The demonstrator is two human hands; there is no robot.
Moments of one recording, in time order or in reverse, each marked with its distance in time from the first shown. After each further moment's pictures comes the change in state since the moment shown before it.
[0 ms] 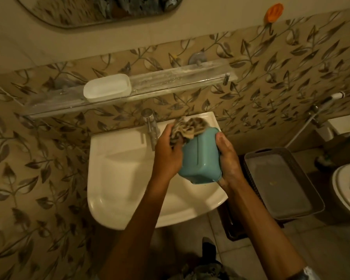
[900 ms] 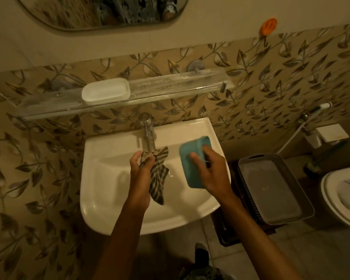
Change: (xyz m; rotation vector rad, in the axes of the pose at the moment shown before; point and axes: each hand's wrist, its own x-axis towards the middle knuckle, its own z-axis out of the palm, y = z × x) left_hand -0.028 -0.054 -0.034 -0.605 0.110 -0.712; right_hand -0.011 0.019 0.004 -1.029 0.000 -0.562
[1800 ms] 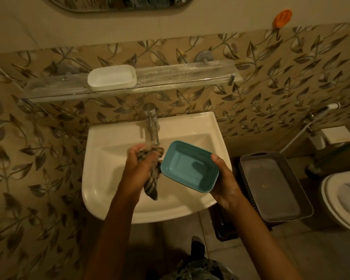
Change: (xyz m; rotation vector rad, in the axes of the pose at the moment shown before) left_hand -0.027 0.017 -0.016 0.149 -0.045 0.087; right_hand -0.024 0.026 -0.009 0.956 -0.218 0.608
